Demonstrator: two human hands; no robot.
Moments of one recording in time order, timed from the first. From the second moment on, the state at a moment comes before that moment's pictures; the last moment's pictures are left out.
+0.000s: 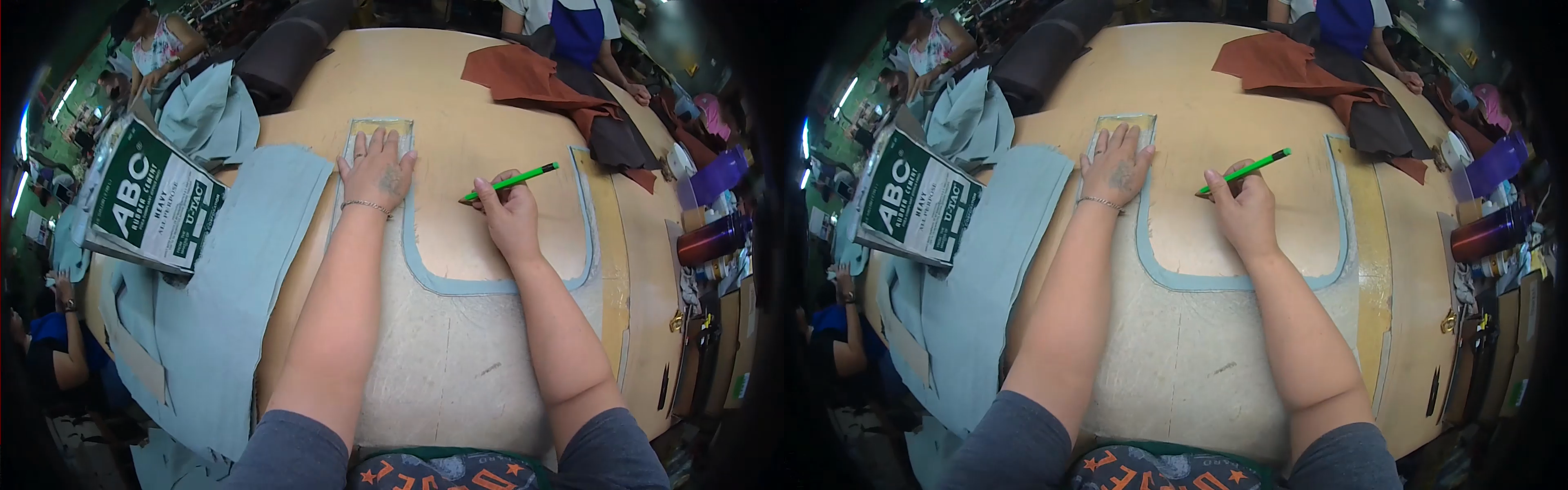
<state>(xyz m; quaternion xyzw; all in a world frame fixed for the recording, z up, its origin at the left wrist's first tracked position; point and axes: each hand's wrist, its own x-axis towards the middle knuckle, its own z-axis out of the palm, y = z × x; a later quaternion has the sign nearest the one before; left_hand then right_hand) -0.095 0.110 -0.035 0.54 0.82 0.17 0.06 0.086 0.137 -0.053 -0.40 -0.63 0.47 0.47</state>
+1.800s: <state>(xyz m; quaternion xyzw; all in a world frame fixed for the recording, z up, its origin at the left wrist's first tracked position) -0.100 0.113 -0.047 0.53 0.83 0.20 0.04 0.000 0.244 -0.050 -0.33 -0.65 0.48 0.49</state>
